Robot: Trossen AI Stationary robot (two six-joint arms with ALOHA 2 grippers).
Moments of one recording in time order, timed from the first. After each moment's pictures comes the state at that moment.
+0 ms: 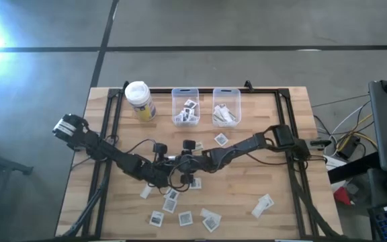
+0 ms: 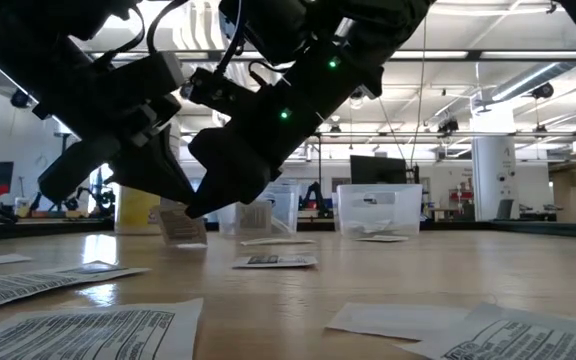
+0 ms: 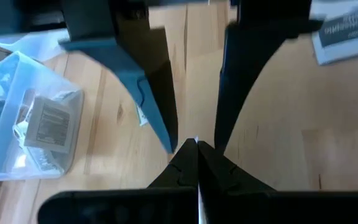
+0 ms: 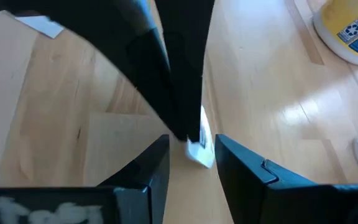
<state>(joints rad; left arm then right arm) -0.44 1.55 0.70 -0.10 -0.69 -0.08 0.17 2.19 1.45 -0.01 0.37 0.00</state>
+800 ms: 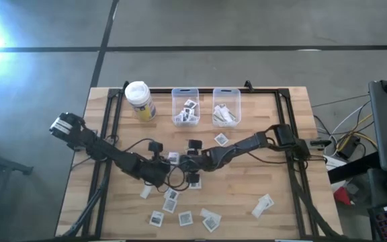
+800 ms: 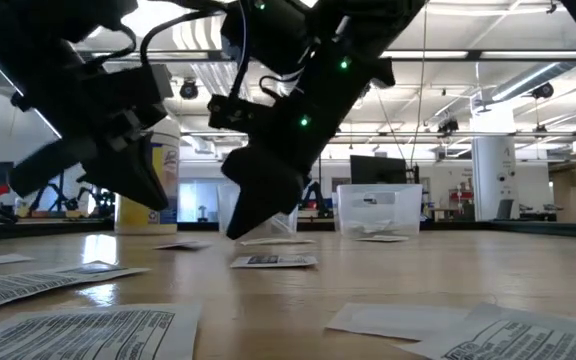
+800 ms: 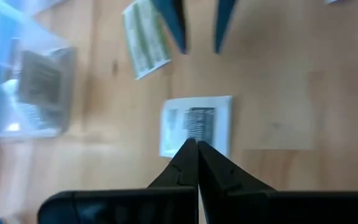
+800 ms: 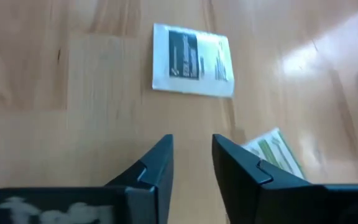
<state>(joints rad) -0.44 1.50 0.72 -0.34 -0.63 -0.19 0.17 2.18 1.47 -0.27 0.36 0.10</state>
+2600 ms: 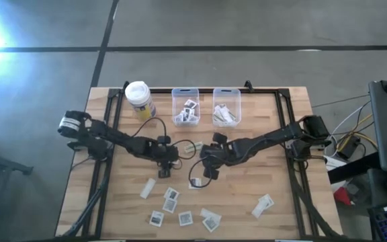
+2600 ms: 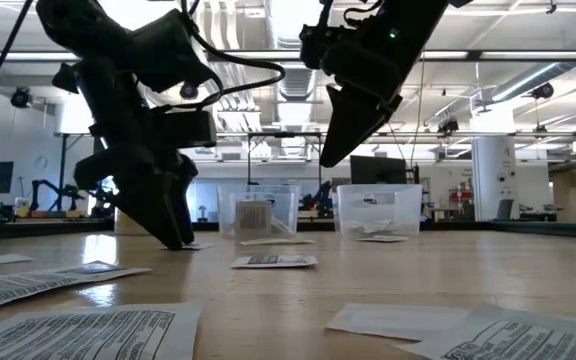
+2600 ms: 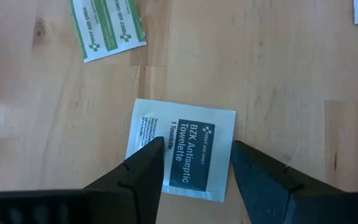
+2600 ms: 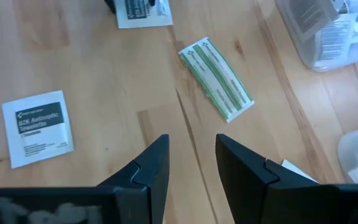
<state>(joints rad) -0.11 1.71 0.72 -0.21 -0.15 -0.13 0.21 1.80 1.27 -0.57 0.37 0.39</state>
